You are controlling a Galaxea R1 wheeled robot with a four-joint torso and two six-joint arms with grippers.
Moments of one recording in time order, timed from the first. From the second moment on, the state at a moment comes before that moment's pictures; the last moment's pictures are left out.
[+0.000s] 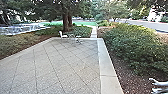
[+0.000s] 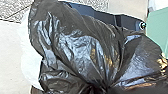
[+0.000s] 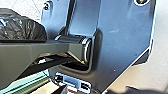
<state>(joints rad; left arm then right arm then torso) 1.49 2.72 -2.34 -0.56 0.01 0.52 -1.55 2.75 -2.29 -0.24 -0.06 0.19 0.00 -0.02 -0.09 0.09</state>
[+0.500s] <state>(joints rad) 1.34 2.65 -2.32 -0.66 0.11 0.51 -1.55 2.76 -2.29 -0.24 -0.06 0.19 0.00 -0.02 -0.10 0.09</state>
